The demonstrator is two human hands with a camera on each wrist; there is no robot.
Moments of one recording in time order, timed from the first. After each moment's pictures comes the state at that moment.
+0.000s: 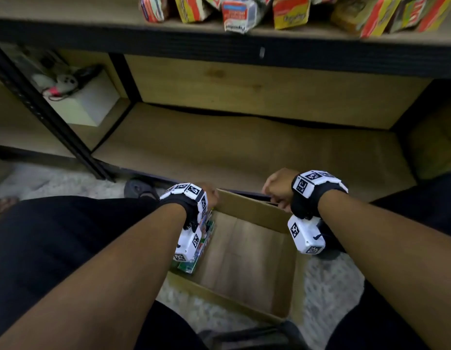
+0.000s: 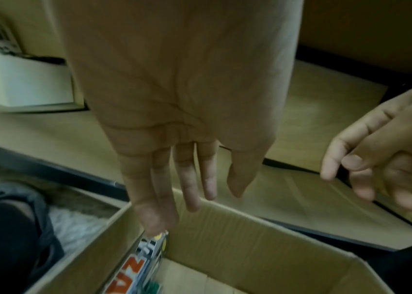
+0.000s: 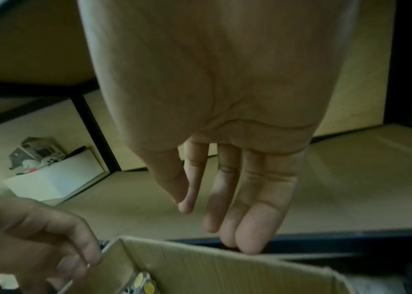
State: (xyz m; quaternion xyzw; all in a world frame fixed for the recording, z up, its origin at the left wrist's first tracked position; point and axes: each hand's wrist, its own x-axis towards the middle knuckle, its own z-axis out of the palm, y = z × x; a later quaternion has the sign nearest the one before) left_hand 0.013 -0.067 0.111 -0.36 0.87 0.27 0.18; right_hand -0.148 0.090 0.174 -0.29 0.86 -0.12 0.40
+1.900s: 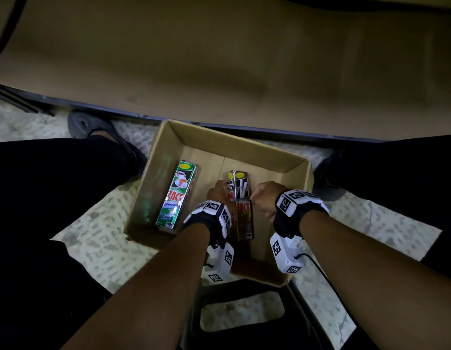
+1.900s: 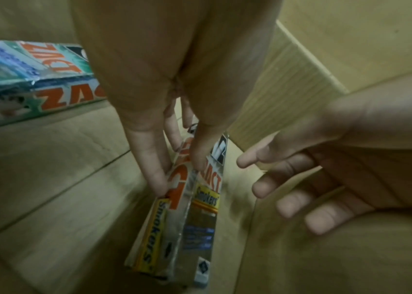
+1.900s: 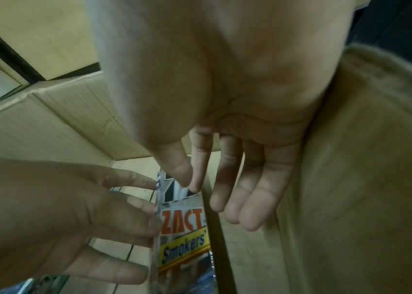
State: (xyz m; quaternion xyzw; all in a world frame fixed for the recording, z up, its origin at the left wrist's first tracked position) left_hand 0.000 0.033 -0.104 -0.50 0.66 0.53 0.18; right_hand -0.118 0.126 -0.031 -0.17 0.82 -0.06 0.54
